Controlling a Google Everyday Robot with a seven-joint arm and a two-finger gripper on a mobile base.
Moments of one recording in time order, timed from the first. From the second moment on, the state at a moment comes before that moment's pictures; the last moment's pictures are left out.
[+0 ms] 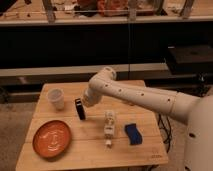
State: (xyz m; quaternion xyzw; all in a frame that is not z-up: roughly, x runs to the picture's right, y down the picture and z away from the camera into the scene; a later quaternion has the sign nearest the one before) arm -0.105 0.070 0.790 -0.09 -0.29 -0.47 0.83
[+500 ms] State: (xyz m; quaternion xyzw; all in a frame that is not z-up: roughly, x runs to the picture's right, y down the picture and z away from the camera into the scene) arm -0.109 0.070 0.790 -0.09 -0.29 -0.48 0.82
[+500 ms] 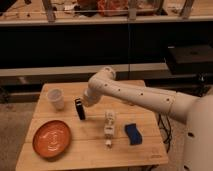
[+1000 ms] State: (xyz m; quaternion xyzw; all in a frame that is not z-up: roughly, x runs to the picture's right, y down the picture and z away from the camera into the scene) arm -0.111 0.069 0.790 -0.09 -0.29 -0.48 0.82
